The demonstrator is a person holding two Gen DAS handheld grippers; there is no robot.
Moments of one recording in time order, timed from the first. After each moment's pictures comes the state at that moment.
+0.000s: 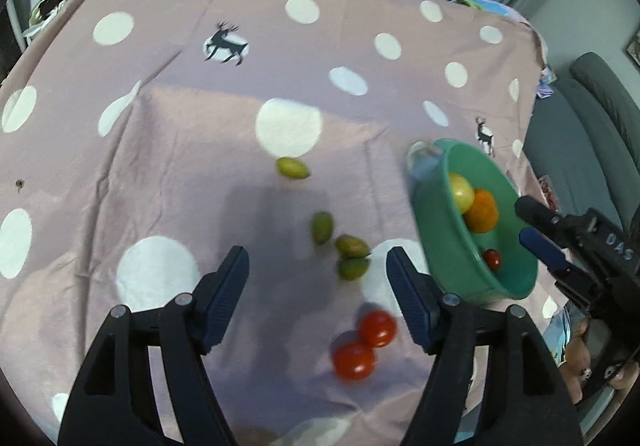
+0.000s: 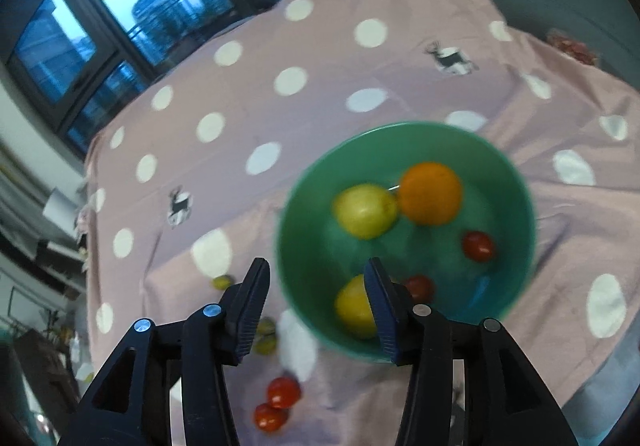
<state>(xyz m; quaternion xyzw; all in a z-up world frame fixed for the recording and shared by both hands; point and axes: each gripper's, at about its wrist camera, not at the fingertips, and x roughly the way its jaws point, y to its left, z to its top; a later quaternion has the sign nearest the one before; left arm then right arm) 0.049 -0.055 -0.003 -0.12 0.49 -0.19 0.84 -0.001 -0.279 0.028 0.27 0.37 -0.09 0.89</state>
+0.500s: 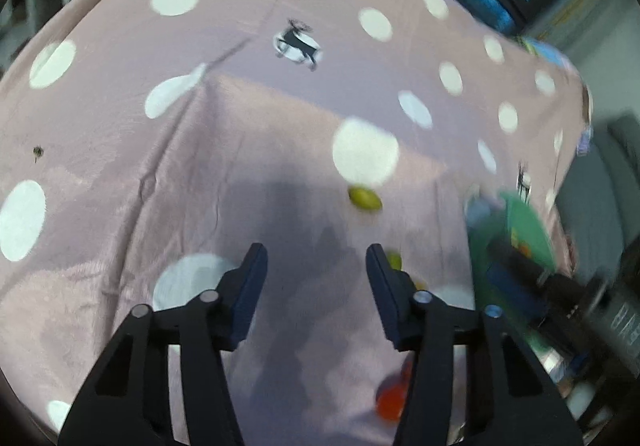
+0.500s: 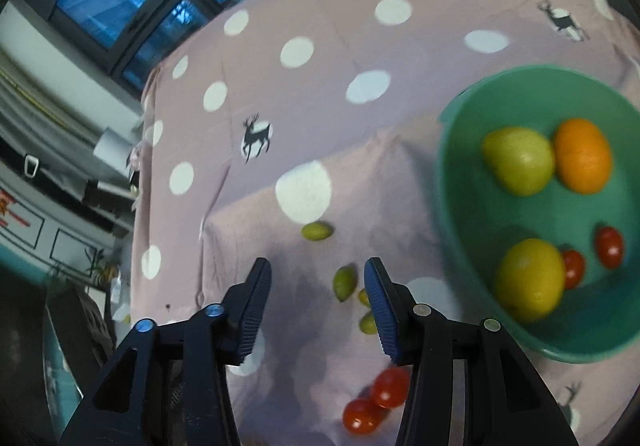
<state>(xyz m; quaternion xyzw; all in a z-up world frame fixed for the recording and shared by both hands) 0.078 -0.012 -0.020 -0.20 0.48 -0.11 0.85 0.057 -0.210 -0.006 0.27 0.43 0.05 0.86</state>
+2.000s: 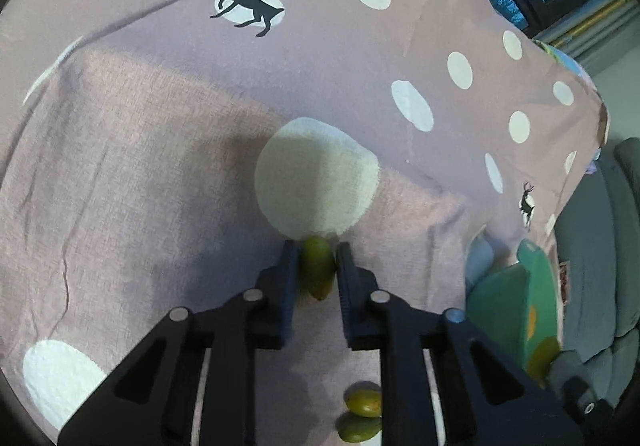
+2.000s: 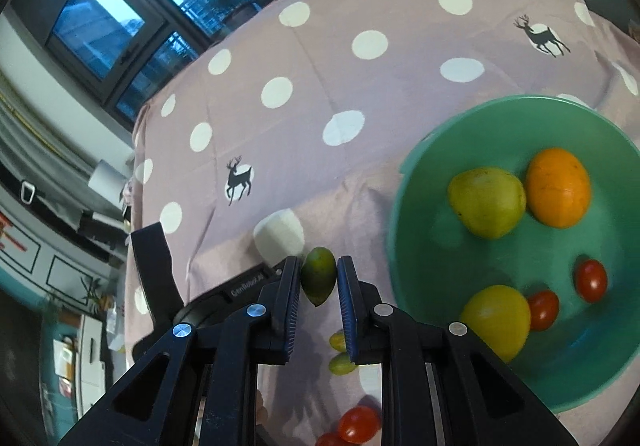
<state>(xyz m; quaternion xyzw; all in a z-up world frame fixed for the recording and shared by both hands) 0.153 -0.075 -0.057 -0.22 0.52 -0.12 0.82 0.048 -0.250 0.003 0.29 0.37 0.01 0.88</state>
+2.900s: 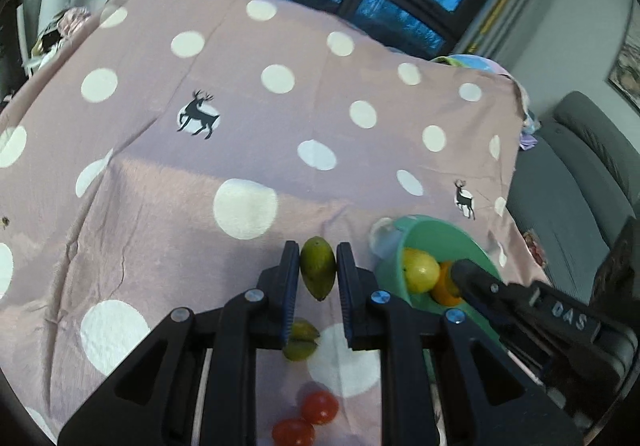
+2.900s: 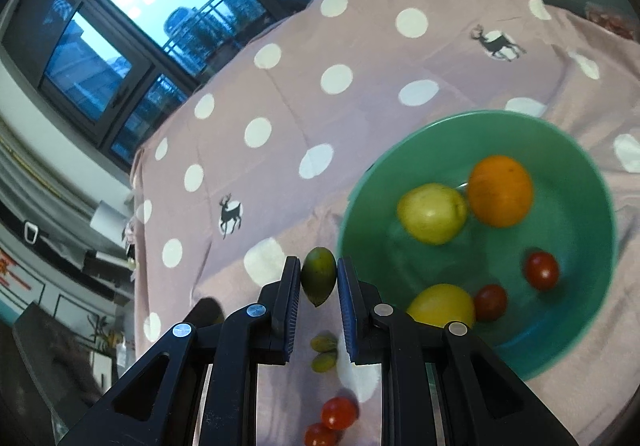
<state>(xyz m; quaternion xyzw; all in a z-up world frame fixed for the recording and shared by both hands) 0.051 -0.091 0.035 -0.16 0.37 -0.19 0.90 0.008 -0.284 0.020 0.33 0.32 -0.03 0.89</state>
